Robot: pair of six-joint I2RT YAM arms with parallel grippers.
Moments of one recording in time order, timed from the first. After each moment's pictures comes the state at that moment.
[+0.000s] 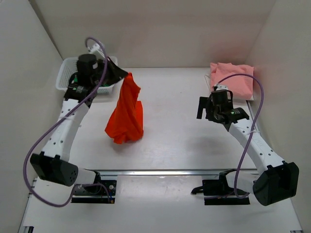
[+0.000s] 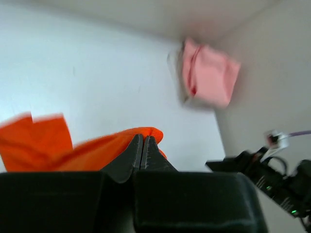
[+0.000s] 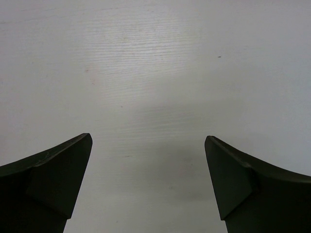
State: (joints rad) left arm -0.22 1.35 1.60 -0.44 0.26 -0.59; right arm 0.28 1.17 1.00 -0.63 0.21 0.30
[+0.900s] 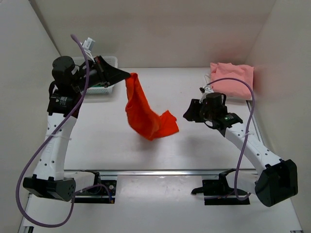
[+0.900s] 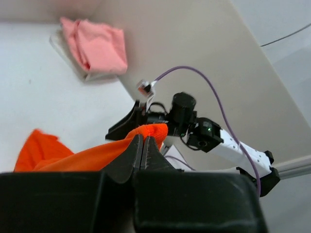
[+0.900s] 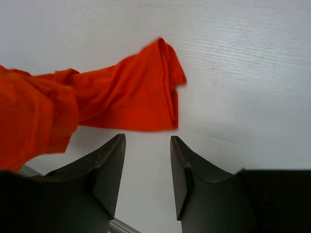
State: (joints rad) left arm -0.15 1.23 1.56 -0.31 0.82 -0.77; right arm 0.36 1.16 0.89 -0.35 -0.18 0.40
